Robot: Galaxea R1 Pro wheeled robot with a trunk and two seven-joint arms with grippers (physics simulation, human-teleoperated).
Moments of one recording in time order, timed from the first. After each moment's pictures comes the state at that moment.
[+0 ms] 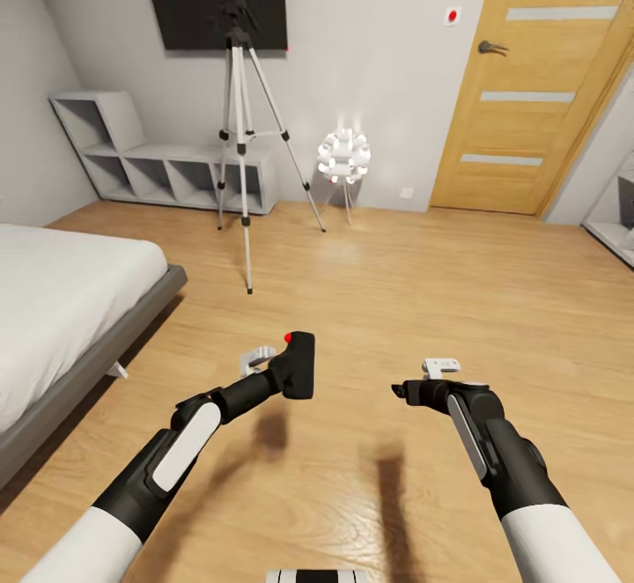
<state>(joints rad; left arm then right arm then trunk) -0.58 0.10 -0.39 -1.15 0.95 0.46 -0.04 -0.58 -0.06 0.01 -1.15 -0.06 0.79 0.14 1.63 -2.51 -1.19</state>
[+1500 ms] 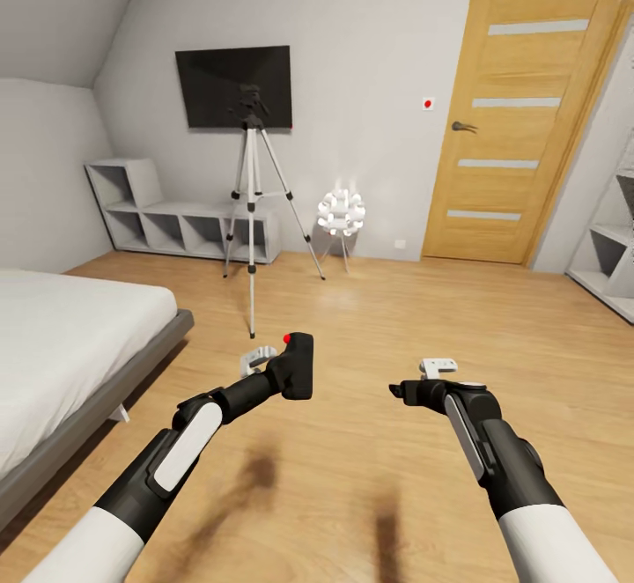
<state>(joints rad) -0.58 0.09 -0.39 -1.15 0.95 0.46 -0.01 -0.58 -0.05 0.02 -1.15 -0.06 0.78 0.14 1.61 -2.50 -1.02</state>
